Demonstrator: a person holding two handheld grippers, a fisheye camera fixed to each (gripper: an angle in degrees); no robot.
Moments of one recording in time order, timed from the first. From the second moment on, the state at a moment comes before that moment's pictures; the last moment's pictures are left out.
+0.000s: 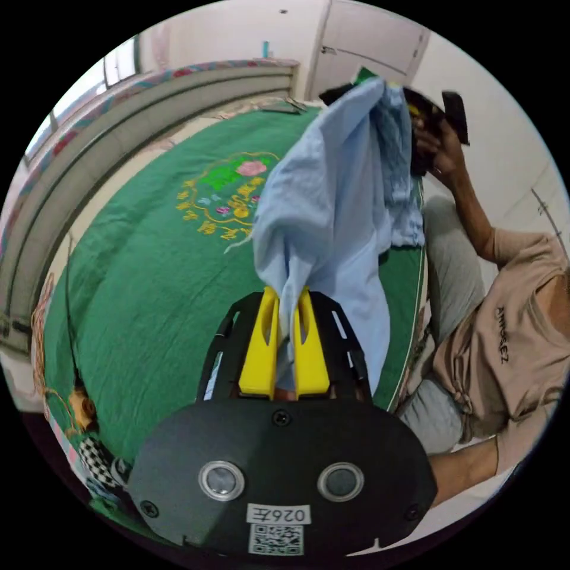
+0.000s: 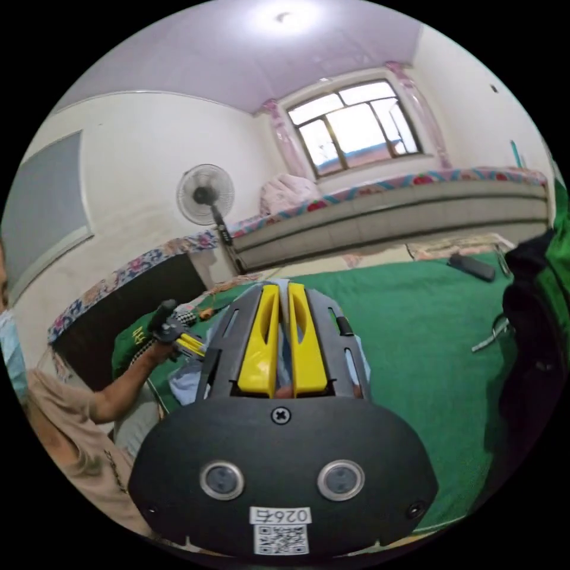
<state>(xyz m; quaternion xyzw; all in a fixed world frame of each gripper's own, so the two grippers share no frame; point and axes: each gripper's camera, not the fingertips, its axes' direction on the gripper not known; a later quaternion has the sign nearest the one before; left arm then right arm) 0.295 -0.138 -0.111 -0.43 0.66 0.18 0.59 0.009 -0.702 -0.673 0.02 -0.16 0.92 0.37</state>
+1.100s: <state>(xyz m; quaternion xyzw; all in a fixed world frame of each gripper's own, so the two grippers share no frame) 0.003 -0.247 -0.307 -0.32 0.21 -0.11 0.92 0.078 -1.082 -0.556 -0.04 -0.39 0.64 0.66</state>
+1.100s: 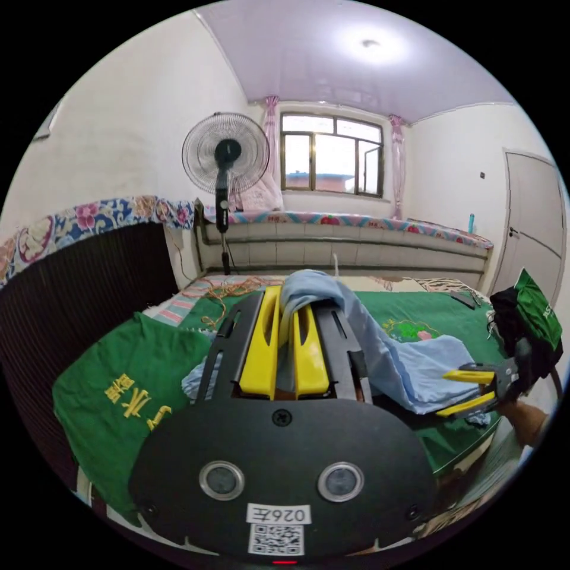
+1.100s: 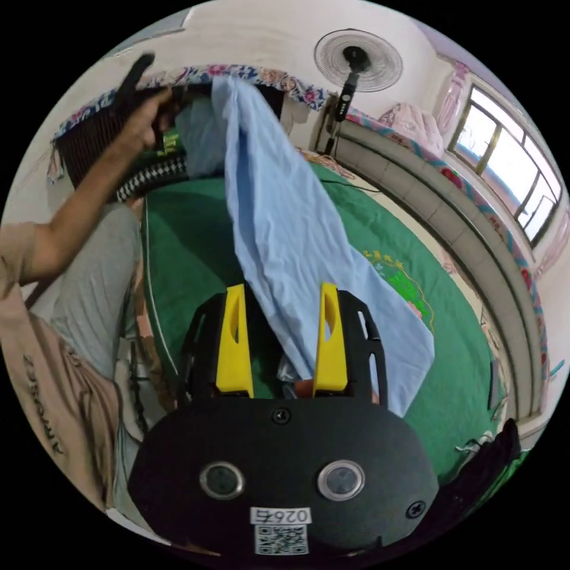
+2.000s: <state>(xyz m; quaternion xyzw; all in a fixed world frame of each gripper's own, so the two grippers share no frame) -0.140 -0.613 -0.539 -0.10 0.10 0.08 0.99 0.139 -0.935 -0.634 -0.14 -0.26 0.80 0.52</state>
